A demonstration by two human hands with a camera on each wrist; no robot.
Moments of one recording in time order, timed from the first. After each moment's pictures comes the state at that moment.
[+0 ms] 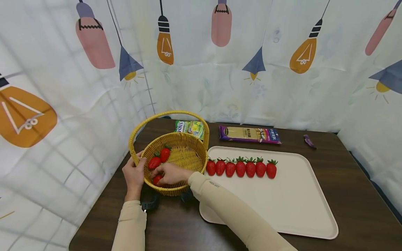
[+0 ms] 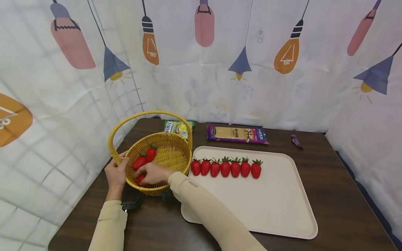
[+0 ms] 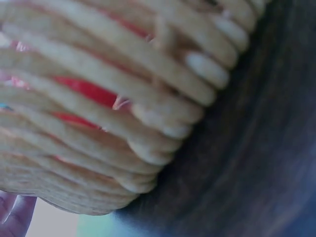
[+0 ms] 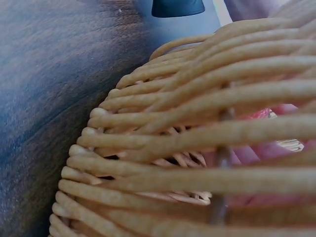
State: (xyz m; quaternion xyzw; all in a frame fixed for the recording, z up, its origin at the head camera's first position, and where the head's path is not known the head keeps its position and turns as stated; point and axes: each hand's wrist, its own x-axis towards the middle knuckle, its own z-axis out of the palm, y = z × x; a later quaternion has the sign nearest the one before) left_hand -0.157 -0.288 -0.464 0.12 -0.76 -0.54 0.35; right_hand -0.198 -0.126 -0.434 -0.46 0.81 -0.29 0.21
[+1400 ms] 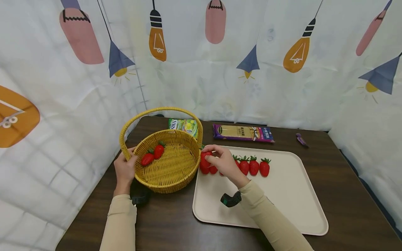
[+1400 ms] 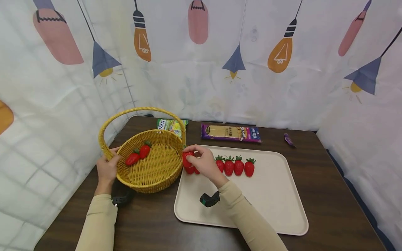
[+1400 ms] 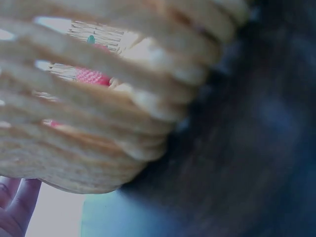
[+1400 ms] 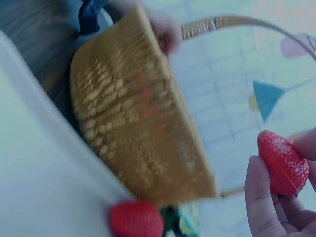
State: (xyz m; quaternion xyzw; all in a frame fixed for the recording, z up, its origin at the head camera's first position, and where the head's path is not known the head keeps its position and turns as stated) left_hand -0.177 -0.301 -0.465 0.09 -0.78 -0.53 0.32; right_hand -0.185 0.056 -0.404 -0.19 0.75 -0.63 0.05
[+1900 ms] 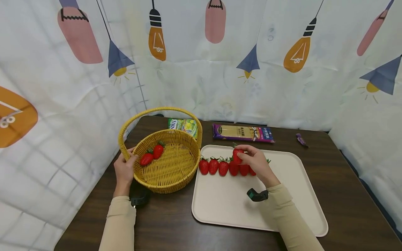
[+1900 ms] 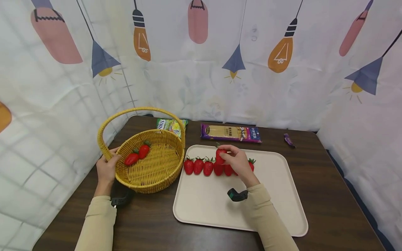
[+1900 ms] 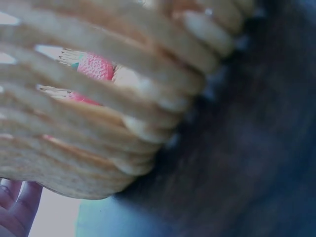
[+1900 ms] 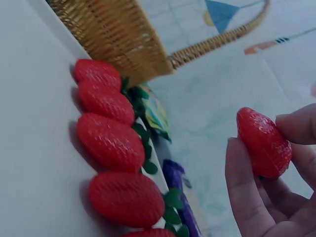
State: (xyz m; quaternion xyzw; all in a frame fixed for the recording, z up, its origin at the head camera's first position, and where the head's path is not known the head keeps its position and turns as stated) left_hand -0.159 -0.287 -0.436 0.11 -0.76 -0.58 0.26; right_hand -0.201 0.159 -0.422 -0.08 0.76 -0.65 0.07
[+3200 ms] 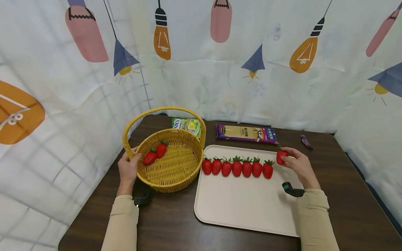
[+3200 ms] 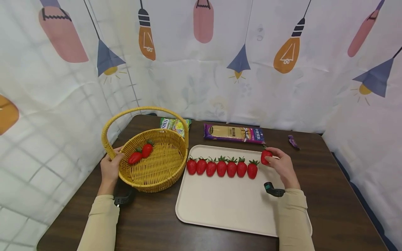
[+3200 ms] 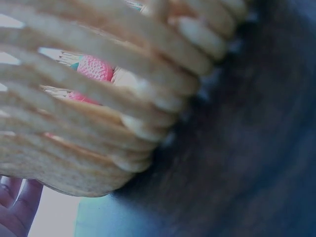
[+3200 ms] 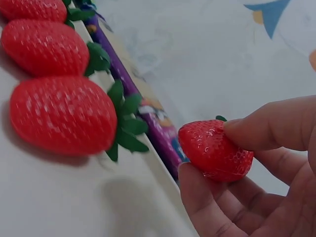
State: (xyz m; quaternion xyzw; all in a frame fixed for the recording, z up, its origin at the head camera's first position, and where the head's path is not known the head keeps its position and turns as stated) left_hand -0.172 -0.298 -0.467 0.13 -0.75 -0.58 0.27; right_hand -0.212 0.293 -0.442 0.04 0.82 -0.57 0.03
